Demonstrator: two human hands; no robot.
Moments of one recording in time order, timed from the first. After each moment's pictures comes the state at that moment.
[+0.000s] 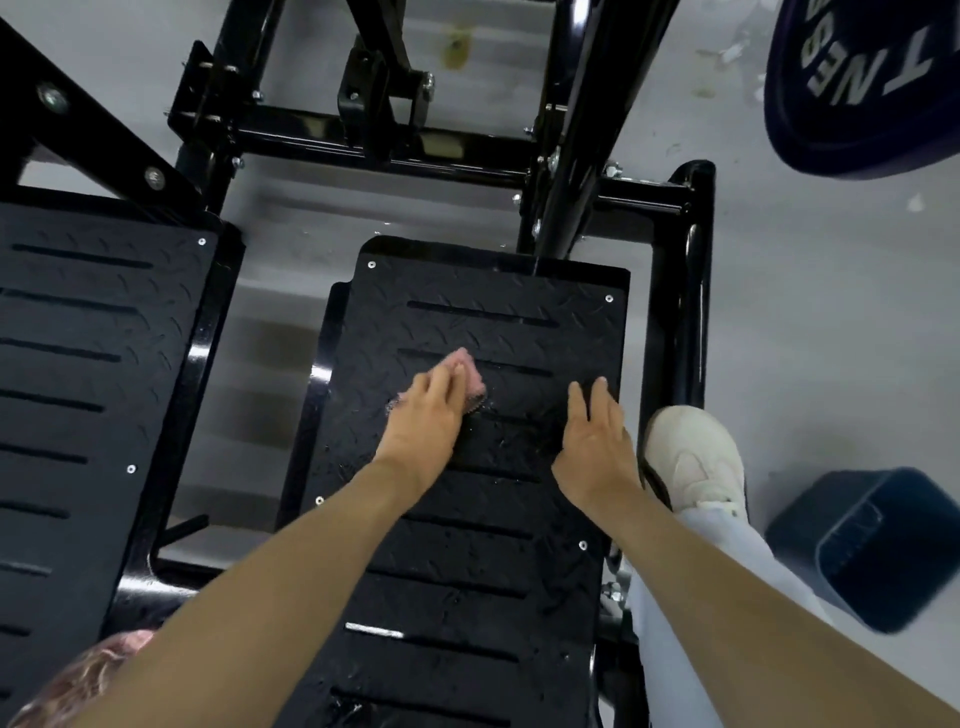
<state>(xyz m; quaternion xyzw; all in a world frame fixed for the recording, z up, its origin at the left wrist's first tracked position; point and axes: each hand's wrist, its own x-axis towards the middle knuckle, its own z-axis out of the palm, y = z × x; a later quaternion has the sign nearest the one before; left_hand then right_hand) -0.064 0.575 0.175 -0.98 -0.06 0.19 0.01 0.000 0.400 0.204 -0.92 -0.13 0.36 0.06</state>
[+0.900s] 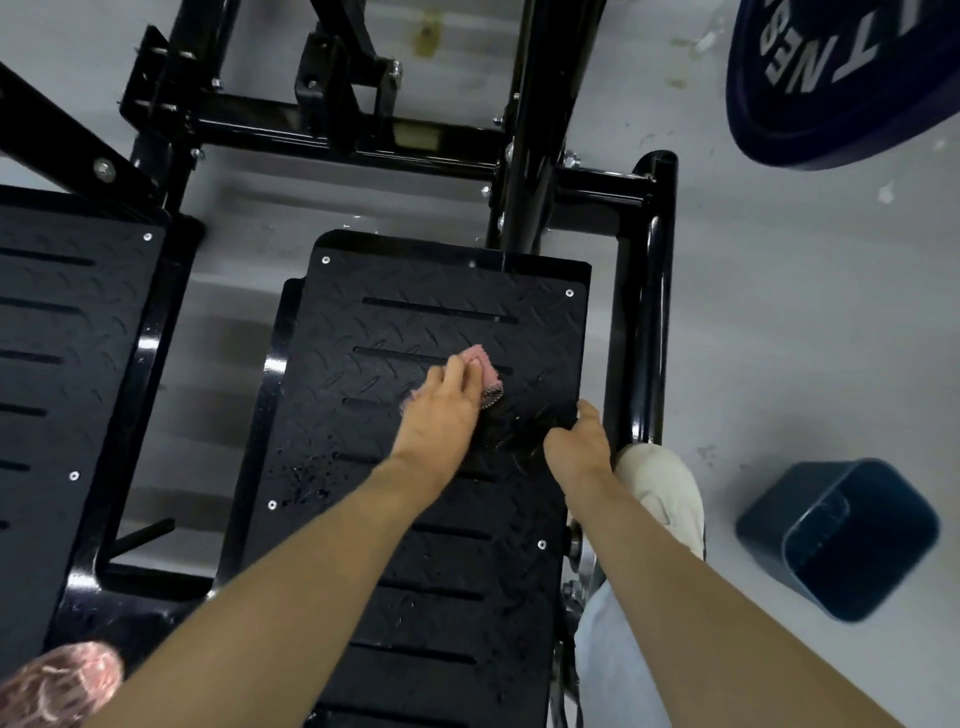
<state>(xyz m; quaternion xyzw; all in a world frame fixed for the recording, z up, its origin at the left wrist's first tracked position) -0.025 0.519 0.187 -0.97 -0.04 0.23 -0.01 0.015 0.383 0.191 -0.79 0.26 0.38 0.41</state>
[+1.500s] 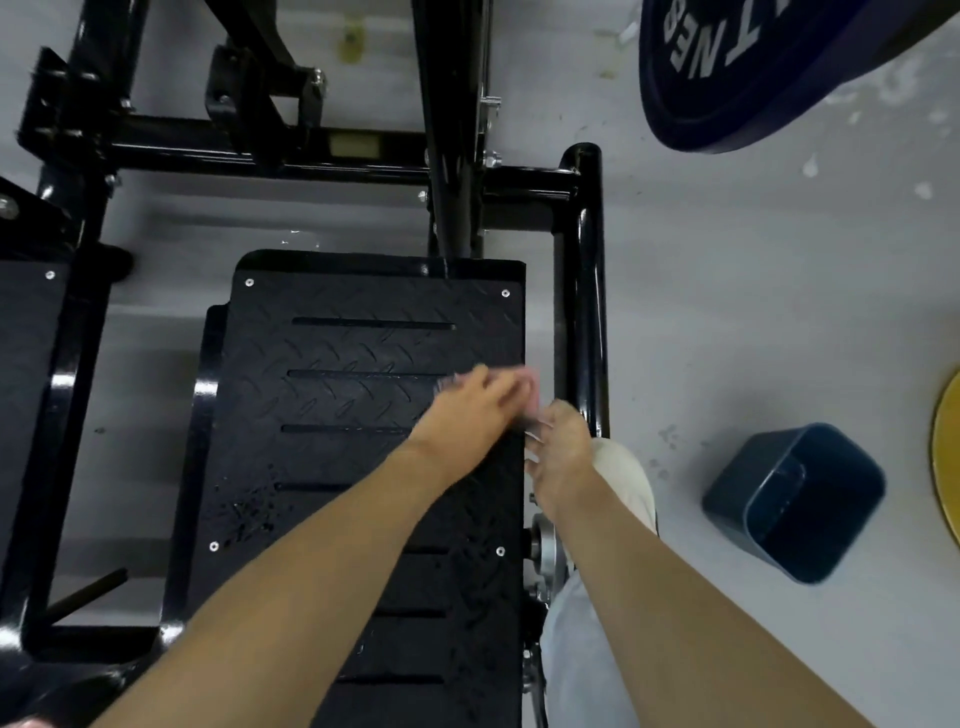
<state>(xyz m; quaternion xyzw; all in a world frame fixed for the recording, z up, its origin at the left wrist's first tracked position) 0.015 0.469 0.178 -0.96 0.17 0.21 -0.02 0.035 0.353 0.206 -0.59 0.40 0.41 0.57</state>
